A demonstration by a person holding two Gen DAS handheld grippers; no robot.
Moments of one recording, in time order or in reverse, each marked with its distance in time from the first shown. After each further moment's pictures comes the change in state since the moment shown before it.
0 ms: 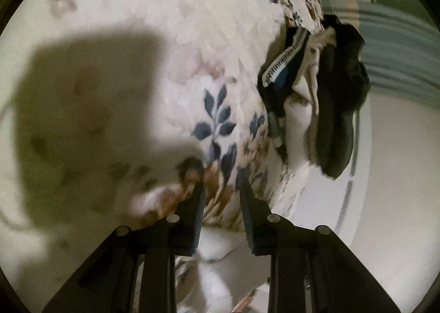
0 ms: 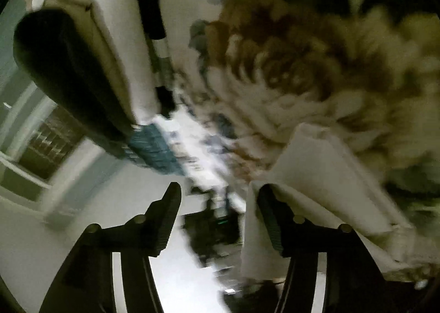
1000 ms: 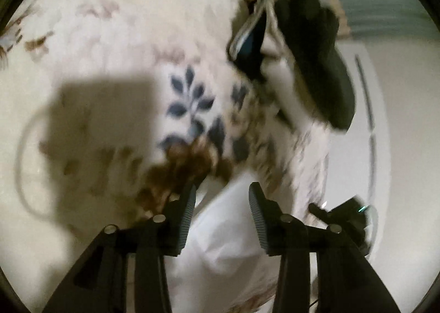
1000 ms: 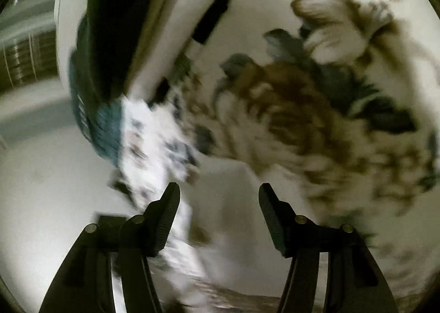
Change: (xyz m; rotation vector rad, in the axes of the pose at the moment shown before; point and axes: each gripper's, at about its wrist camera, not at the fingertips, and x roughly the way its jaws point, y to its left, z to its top) left arm 0.009 -0.034 -0.034 0.276 0.042 0.137; right arm -0.006 0.060 -0.030 -0.473 -0.140 -0.355
